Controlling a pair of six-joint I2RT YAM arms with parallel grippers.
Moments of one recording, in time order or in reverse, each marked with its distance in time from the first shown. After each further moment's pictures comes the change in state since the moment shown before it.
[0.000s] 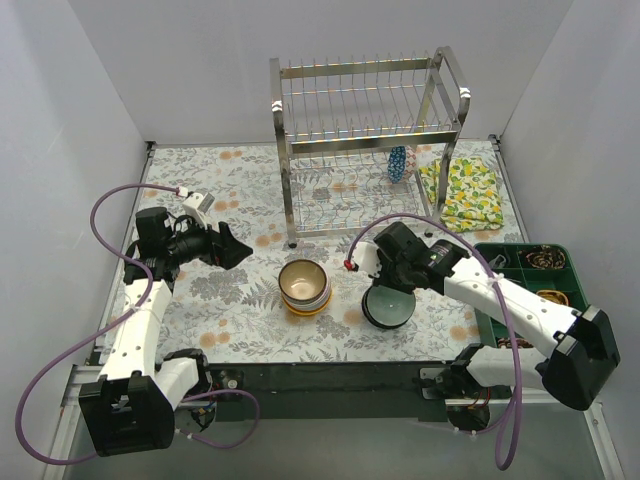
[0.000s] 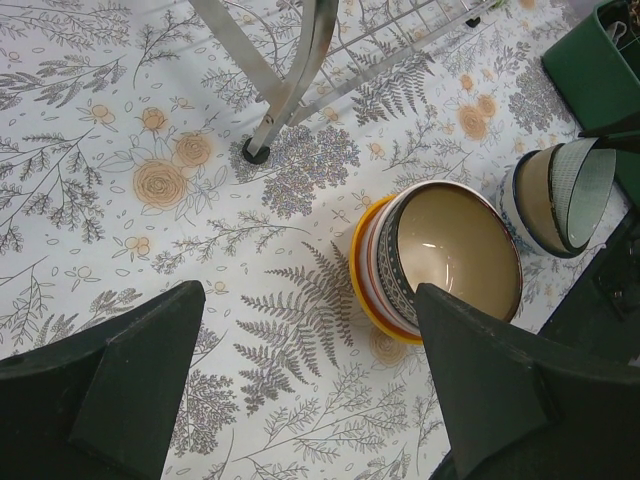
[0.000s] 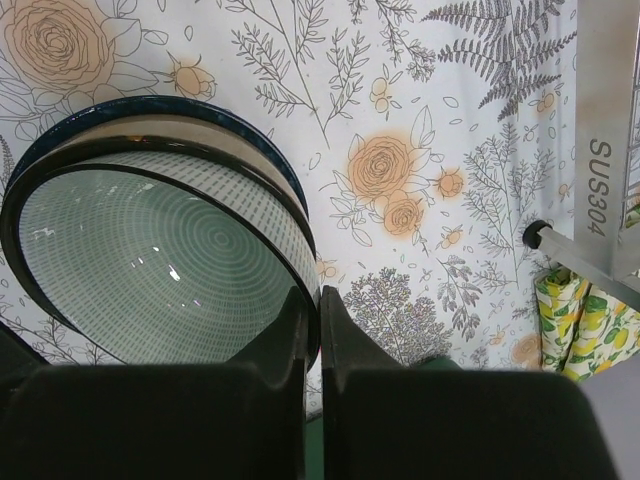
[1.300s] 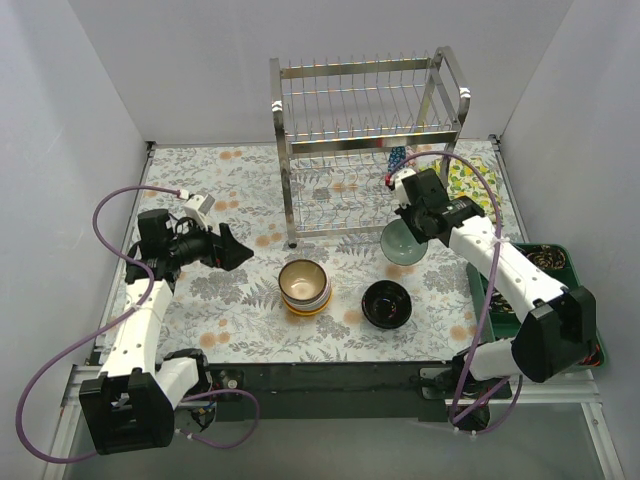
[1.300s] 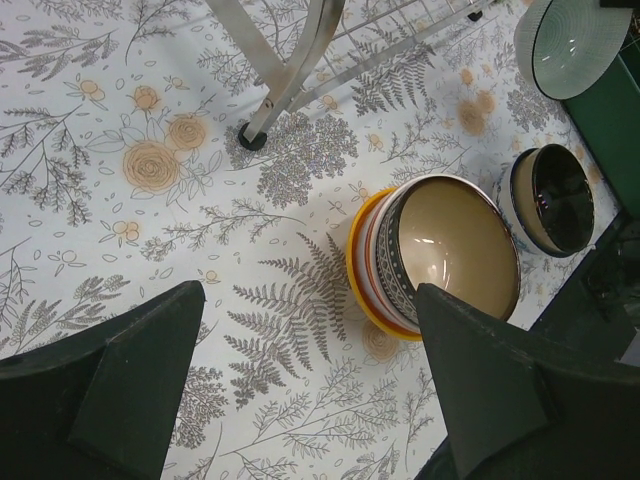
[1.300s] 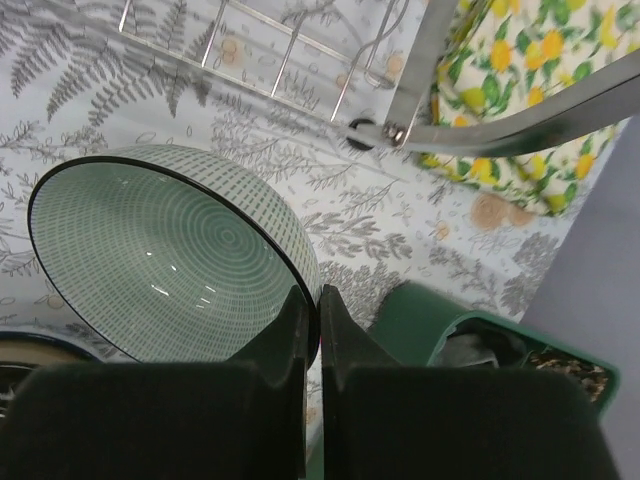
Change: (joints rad) left arm 0.000 0.009 -0.013 0.003 -0.002 -0.026; right arm -0.298 0.164 0.264 0.058 0.211 0.366
